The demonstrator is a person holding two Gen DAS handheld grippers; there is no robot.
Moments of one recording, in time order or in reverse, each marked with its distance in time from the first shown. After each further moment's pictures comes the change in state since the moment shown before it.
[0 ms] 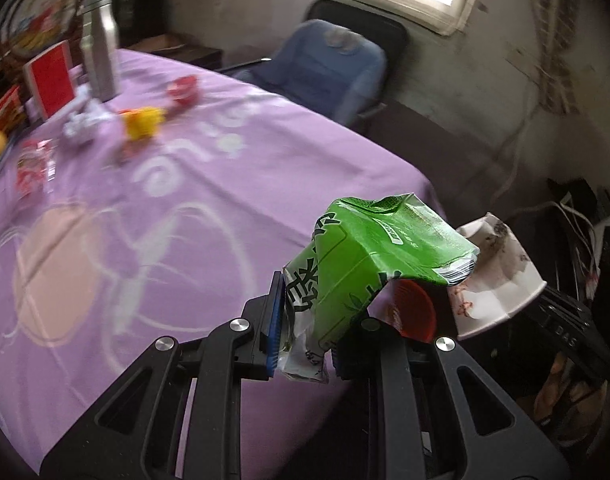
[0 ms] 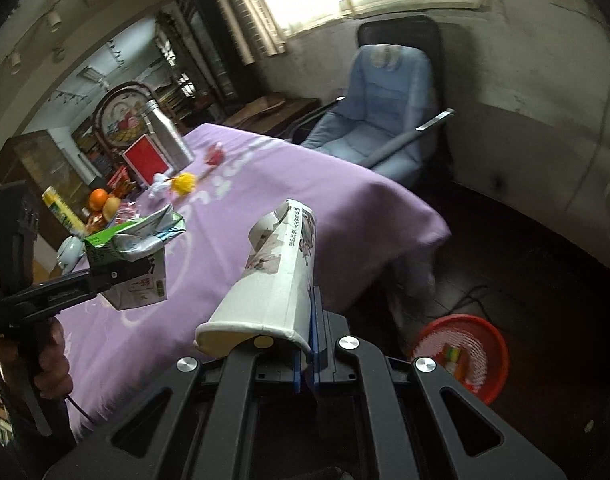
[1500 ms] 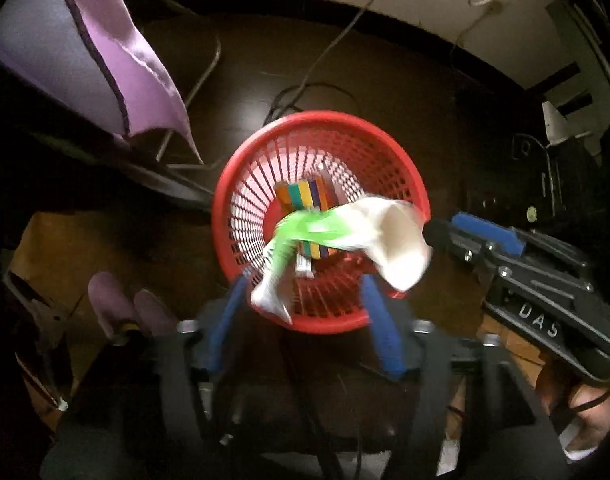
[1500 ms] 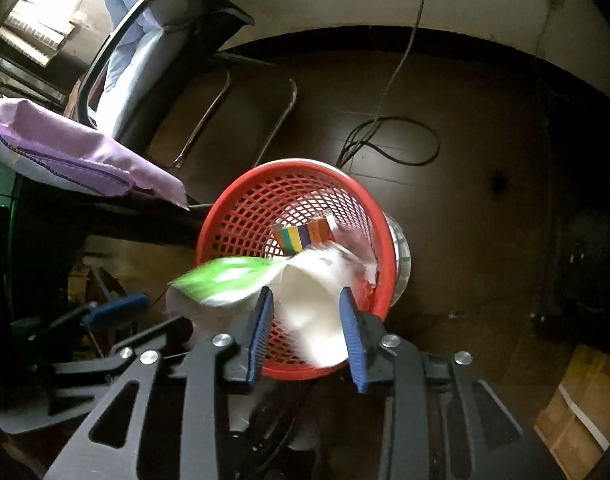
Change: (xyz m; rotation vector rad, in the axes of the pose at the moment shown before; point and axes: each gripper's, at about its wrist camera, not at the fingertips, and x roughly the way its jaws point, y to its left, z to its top) left arm 0.348 -0.201 -0.100 0.358 0.556 -0.051; right arm 0.157 -0.276 -0.145 0.503 0.342 -0.235
